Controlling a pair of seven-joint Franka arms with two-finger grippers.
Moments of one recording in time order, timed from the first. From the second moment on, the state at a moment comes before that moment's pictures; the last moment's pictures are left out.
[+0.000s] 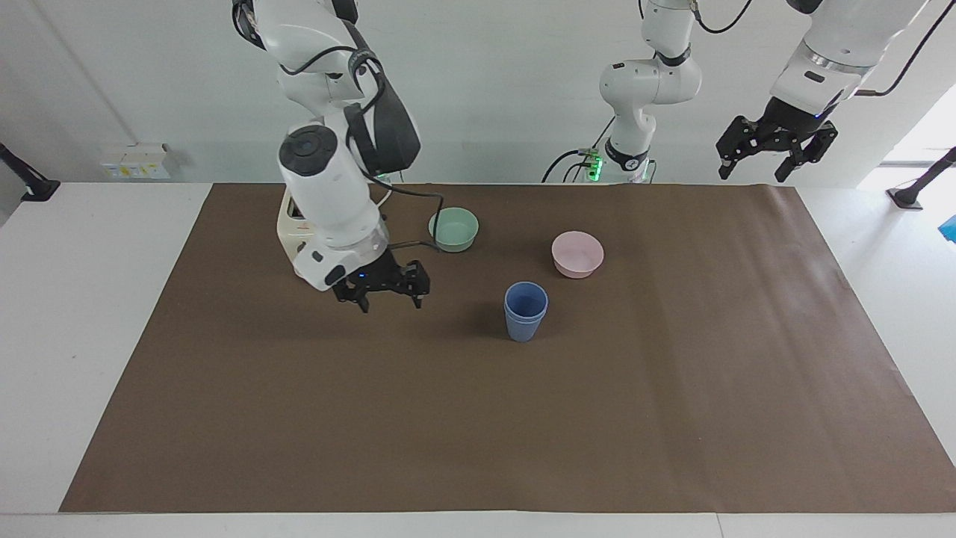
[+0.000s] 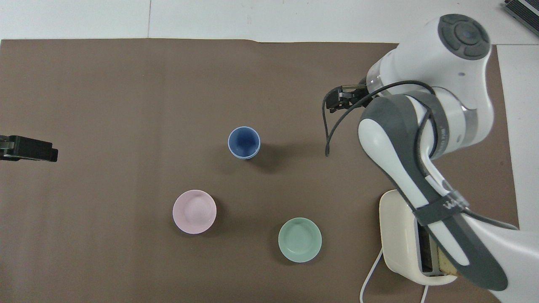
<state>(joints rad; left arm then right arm) 0.00 -0.10 -0.06 -1.59 -0.04 1.50 0.03 0.06 0.36 0.19 -1.45 0.03 1.86 0.21</state>
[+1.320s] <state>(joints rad) 0.00 -0.10 -0.06 -1.59 -0.04 1.49 0.03 -0.14 0.12 0.19 -1.46 -0.06 1.65 -0.04</state>
